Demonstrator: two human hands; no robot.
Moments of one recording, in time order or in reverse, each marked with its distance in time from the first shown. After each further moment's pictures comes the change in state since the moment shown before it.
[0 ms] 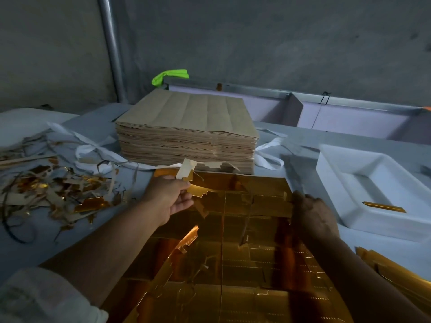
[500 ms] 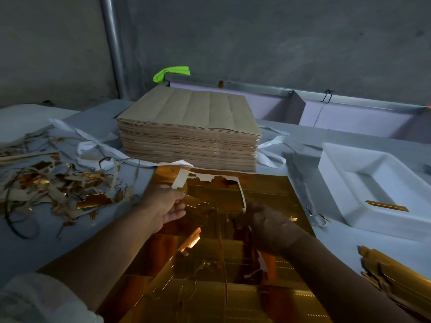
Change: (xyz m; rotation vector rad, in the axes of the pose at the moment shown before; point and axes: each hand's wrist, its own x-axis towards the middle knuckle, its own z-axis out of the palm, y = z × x) left_hand 0.007 -0.023 -0.016 0.083 0.036 -0.054; right_hand -0.014 -0.072 0.000 0.033 -0.328 -0.562
